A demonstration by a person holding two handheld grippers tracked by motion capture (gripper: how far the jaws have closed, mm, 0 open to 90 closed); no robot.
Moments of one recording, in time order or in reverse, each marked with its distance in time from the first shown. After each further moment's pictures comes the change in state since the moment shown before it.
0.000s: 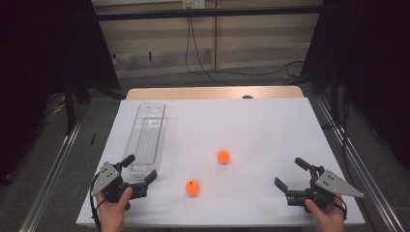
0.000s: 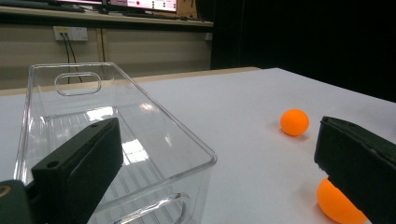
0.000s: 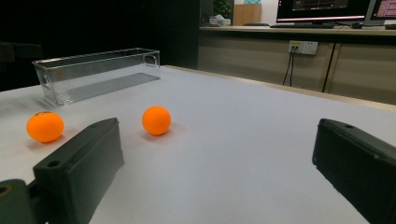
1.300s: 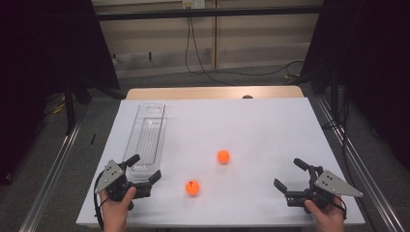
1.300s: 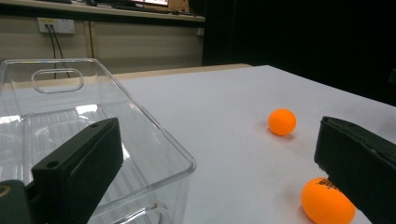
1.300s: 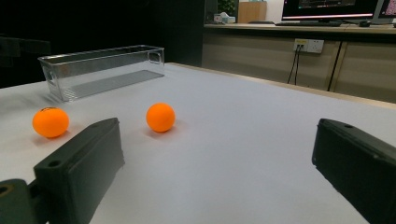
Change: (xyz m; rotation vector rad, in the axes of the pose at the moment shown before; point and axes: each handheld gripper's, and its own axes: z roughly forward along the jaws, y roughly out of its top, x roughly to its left) left arm -0.008 0.004 0.007 0.025 -0.036 -0.016; right arm 0.000 -0.001 0.000 0.011 0.019 -0.007
